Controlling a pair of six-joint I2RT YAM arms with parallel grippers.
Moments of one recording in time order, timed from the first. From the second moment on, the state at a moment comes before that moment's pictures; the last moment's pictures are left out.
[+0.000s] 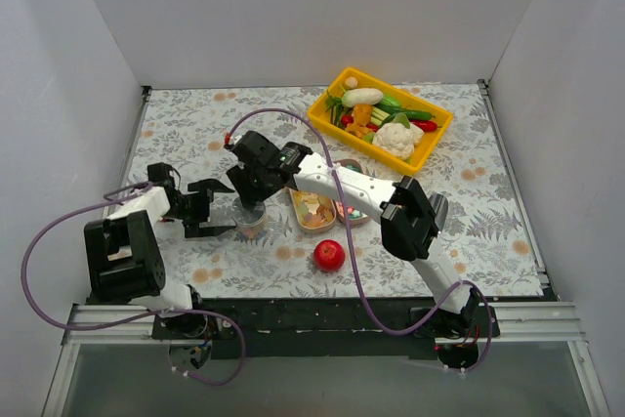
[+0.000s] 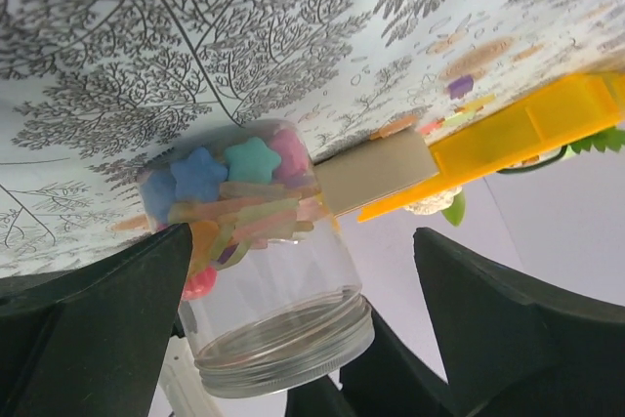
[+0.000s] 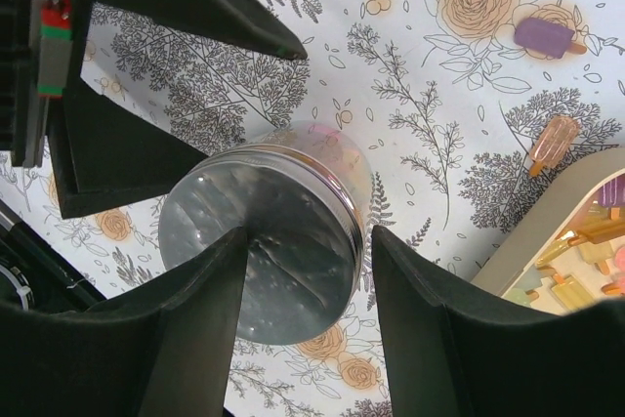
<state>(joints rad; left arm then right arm) 0.23 1.45 0.71 -0.54 0.63 -1.35 1.07 2.22 2.06 -0.77 -0.02 0.34</state>
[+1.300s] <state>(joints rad) 0.04 1.73 0.89 -0.71 0.58 -1.36 1.05 2.22 2.07 -0.77 -0.02 0.34</state>
